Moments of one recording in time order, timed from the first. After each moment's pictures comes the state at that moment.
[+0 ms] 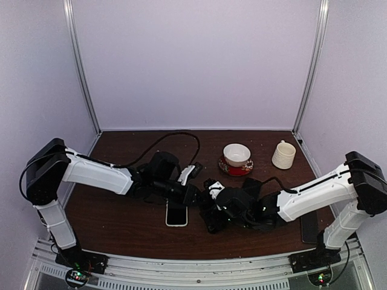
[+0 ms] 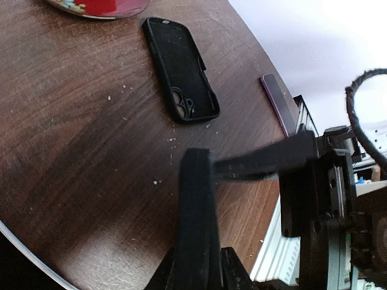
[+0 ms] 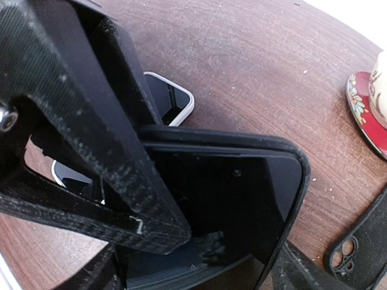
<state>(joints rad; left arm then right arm) -0.94 1.77 0.96 0.19 0.49 -0.57 1.22 1.60 0.78 0.08 0.44 0.39</state>
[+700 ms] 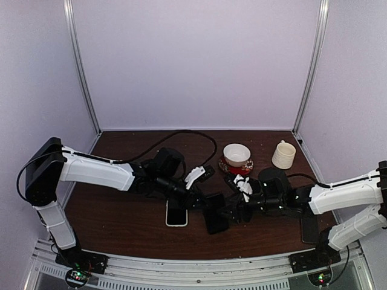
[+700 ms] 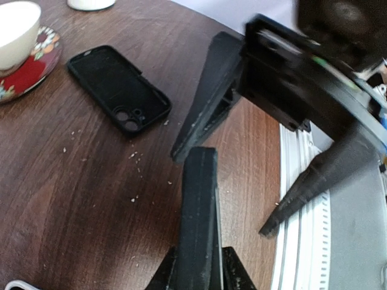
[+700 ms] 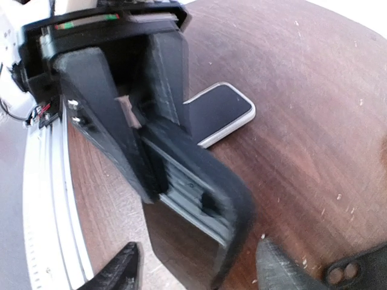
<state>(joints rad) -0.96 1.77 1.06 0.02 0.55 -0.08 0.94 1.29 0.52 0.23 -0.23 0.16</state>
